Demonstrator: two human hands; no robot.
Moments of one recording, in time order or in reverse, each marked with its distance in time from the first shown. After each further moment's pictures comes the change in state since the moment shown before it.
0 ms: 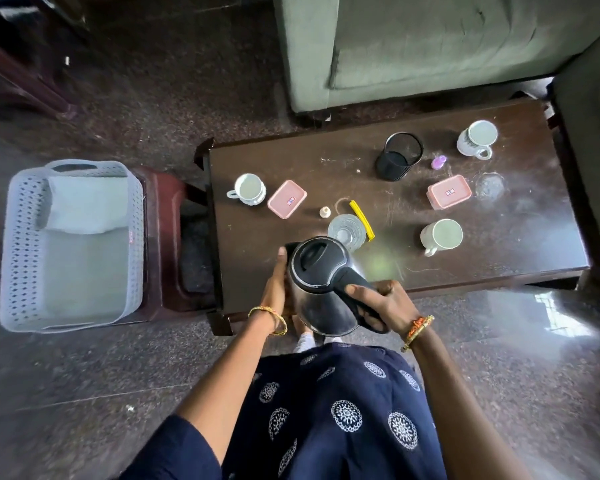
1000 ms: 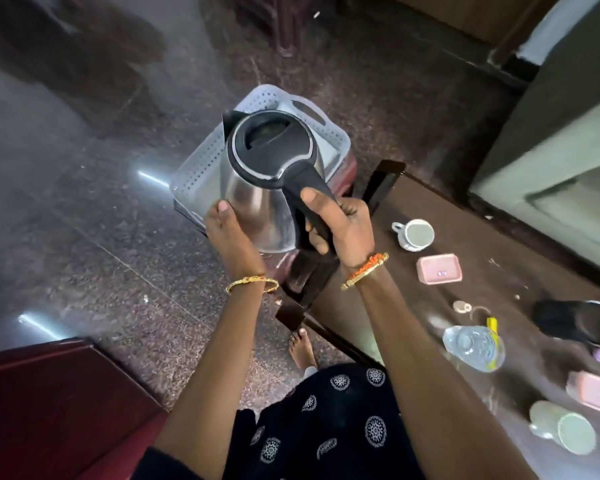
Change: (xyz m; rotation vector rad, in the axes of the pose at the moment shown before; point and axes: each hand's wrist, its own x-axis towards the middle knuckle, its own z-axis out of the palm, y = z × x) left_hand -0.064 0.059 -0.249 -0.798 1.019 0.797; right_hand 0.073 -0.182 0.316 0.057 -0.551 -0.422
